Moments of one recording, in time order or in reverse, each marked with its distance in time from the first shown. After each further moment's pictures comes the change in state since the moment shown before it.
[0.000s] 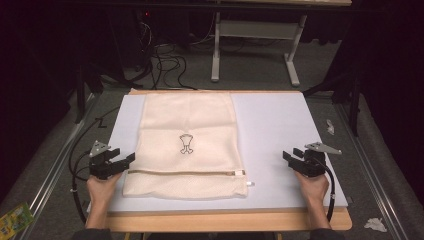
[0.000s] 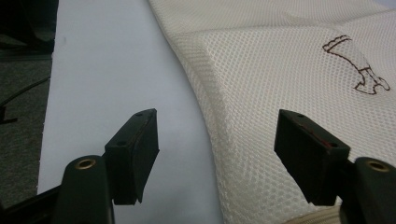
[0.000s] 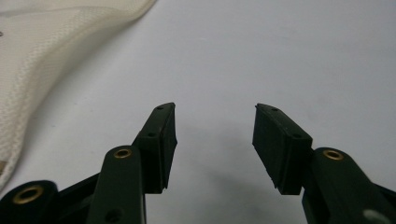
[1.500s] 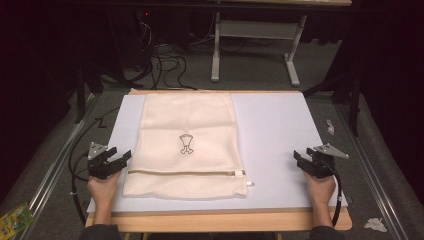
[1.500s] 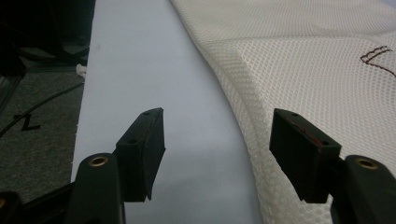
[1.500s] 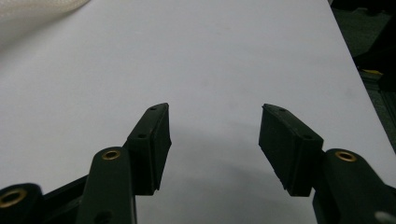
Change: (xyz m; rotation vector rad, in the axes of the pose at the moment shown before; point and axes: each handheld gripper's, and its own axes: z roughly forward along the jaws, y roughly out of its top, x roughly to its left) left arm 0.014 -0.012 0.009 -0.086 0.069 -0.014; right arm -0.033 -0.015 0.001 -0.035 -0.149 -0.028
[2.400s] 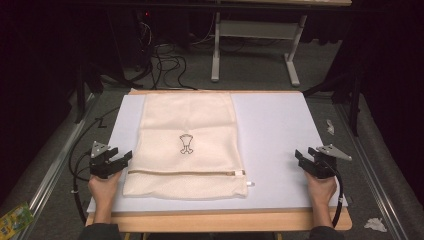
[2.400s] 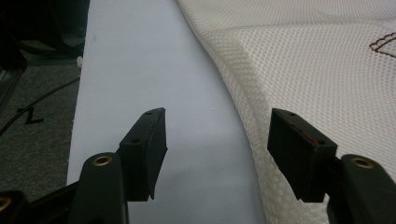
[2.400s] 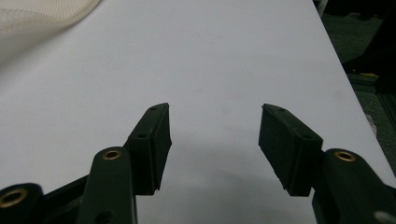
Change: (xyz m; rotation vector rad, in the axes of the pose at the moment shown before) left arm -0.001 0.002 0.004 0.043 0.009 0.011; right arm -0.003 -0.002 -0.004 -0.045 -0.010 0.038
